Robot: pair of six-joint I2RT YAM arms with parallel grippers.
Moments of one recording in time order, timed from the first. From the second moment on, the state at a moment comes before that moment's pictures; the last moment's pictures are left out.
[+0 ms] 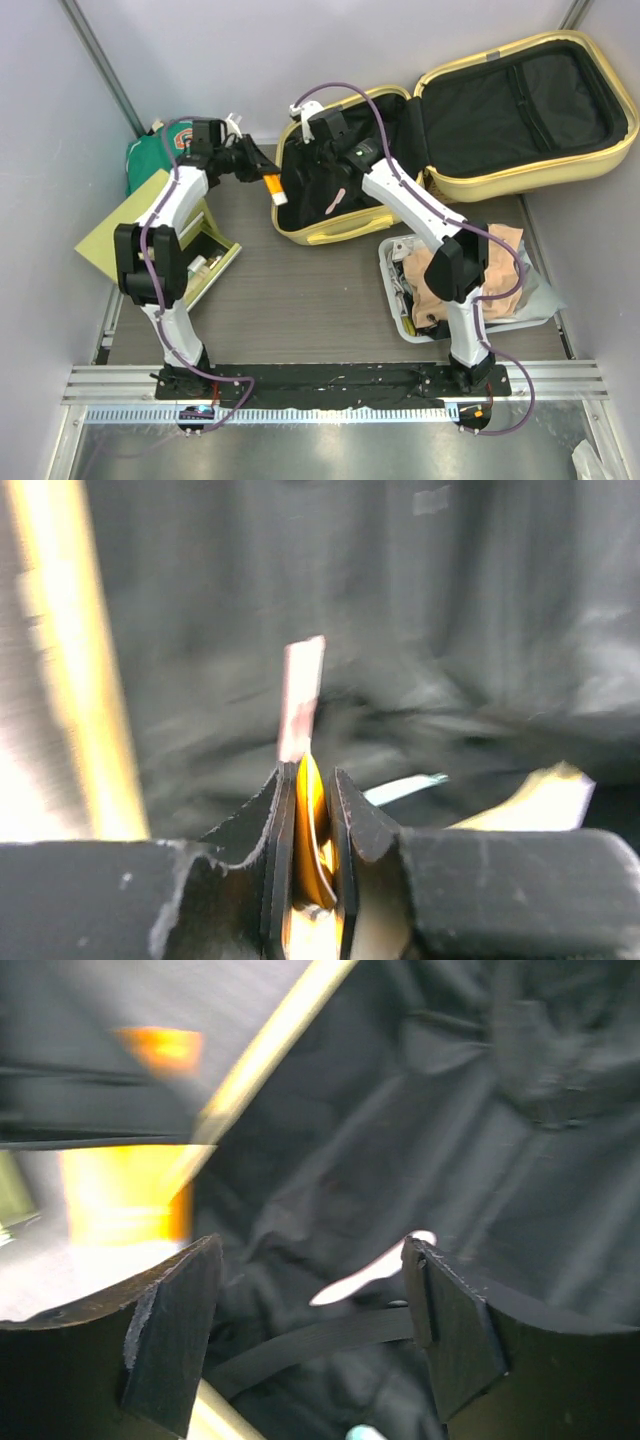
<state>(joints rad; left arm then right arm) -0.13 1.88 1.56 -0.23 0.68 -0.72 0.68 2.07 2.14 -0.67 0.13 -0.01</state>
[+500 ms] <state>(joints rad) -0.12 1.51 1.38 -1.01 -0.08 0.12 0.45 1.87 1.76 -0.39 0.30 0.03</state>
